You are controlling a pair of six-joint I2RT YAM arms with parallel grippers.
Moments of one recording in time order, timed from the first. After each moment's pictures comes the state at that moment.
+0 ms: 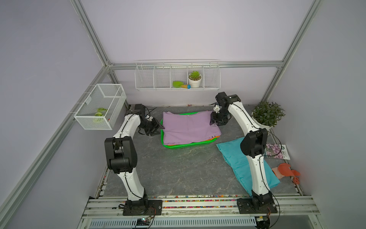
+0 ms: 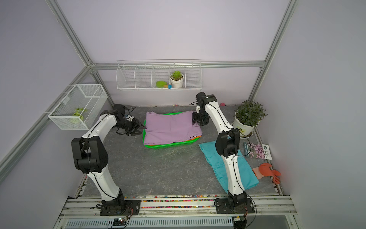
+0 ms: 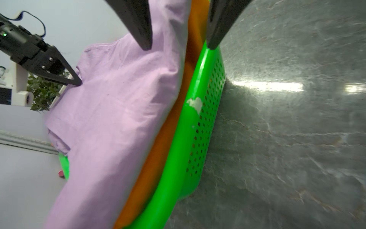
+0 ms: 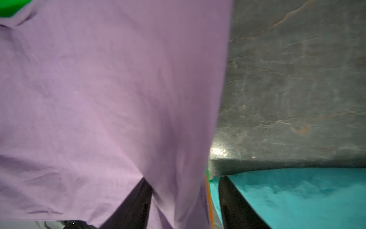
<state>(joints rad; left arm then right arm) 0.00 1.84 1.59 -1.00 0.61 -0.51 0.32 2.31 2.40 -1.44 -0.17 0.30</state>
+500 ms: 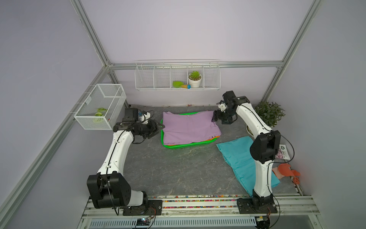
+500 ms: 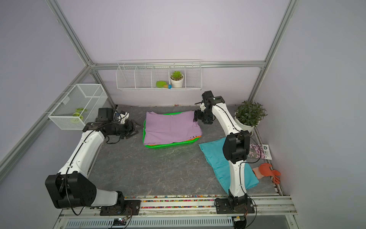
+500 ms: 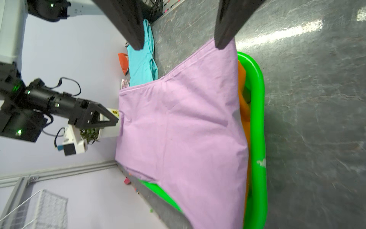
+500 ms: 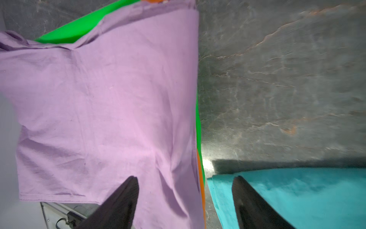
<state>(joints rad) 0.00 1.41 1.23 -0.83 0.74 -0.46 0.28 2.17 2.13 -1.22 -0.31 0.32</state>
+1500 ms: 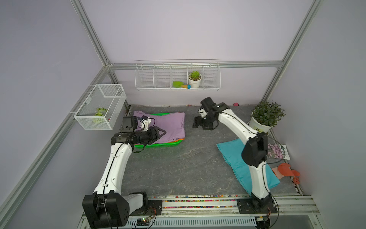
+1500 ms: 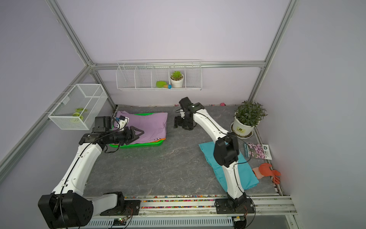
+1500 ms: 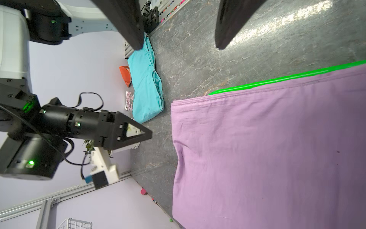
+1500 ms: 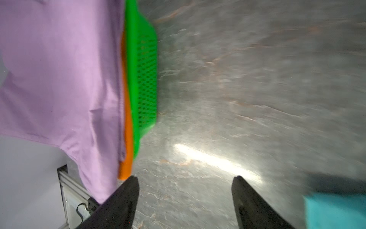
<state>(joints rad) 0.00 1.21 1.11 -0.77 0.79 -0.44 0.45 1.99 1.93 -1.07 -0.26 0.50</state>
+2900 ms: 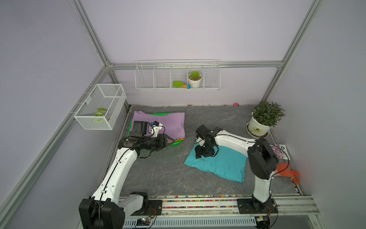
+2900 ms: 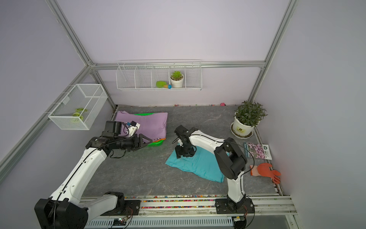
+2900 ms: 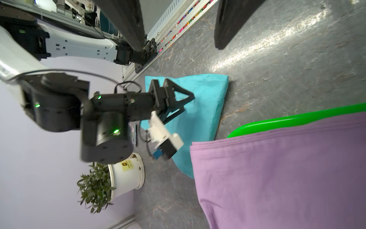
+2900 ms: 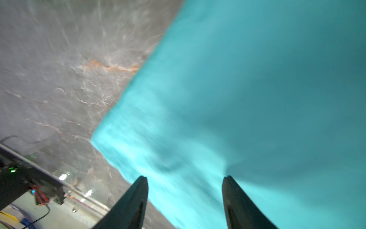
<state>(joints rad) -0.22 1.17 1.04 -0.81 0.76 -0.42 0.65 1.84 1.37 -0.90 -0.26 0.42</state>
